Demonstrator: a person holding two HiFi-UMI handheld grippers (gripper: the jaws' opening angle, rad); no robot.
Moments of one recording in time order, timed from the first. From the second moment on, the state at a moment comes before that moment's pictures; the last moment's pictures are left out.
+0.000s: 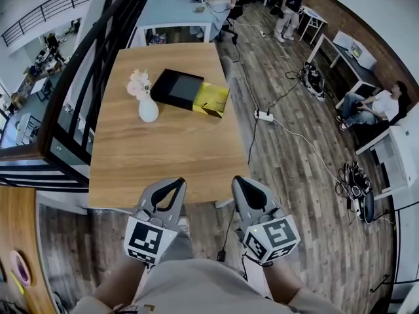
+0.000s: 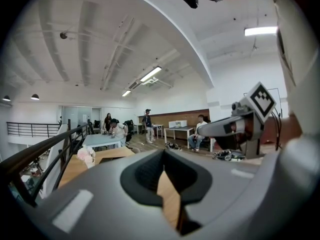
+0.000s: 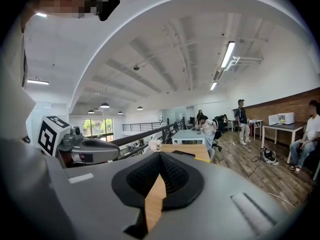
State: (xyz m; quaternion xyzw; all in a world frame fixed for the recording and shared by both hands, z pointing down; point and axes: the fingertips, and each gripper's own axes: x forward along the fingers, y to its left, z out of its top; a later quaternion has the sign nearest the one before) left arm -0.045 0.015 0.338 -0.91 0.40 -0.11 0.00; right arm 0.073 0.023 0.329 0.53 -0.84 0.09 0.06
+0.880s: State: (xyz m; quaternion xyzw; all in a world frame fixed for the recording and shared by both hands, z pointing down) left arm -0.073 -0.176 0.331 -0.93 0.36 -0.09 0.00; right arm 0.040 -0.163 0.323 0.56 -0.82 0.07 0.08
